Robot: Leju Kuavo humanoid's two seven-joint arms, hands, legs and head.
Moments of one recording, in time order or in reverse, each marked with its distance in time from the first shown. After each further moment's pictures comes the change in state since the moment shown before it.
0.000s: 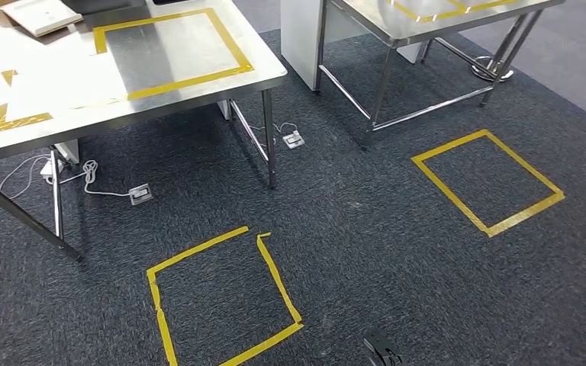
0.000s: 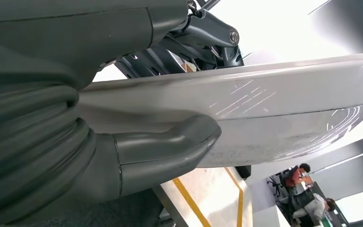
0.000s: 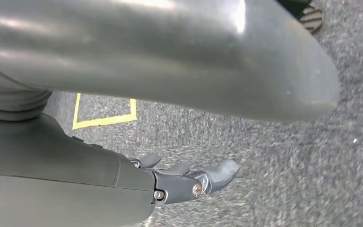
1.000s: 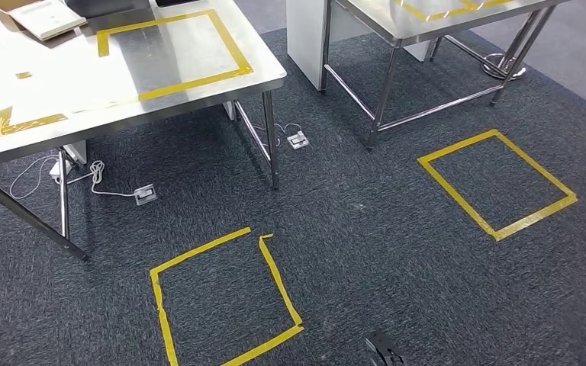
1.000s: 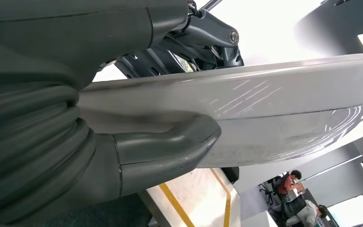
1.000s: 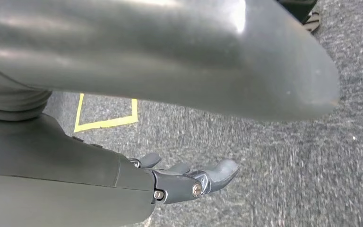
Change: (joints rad) left arm 0.004 -0.033 -0.016 -0.009 -0.015 0.064 -0.028; right arm -0.003 0.001 -0.011 0.000 -0.017 0.000 0.019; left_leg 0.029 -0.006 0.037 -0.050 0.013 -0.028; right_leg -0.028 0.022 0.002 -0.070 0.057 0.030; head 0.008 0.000
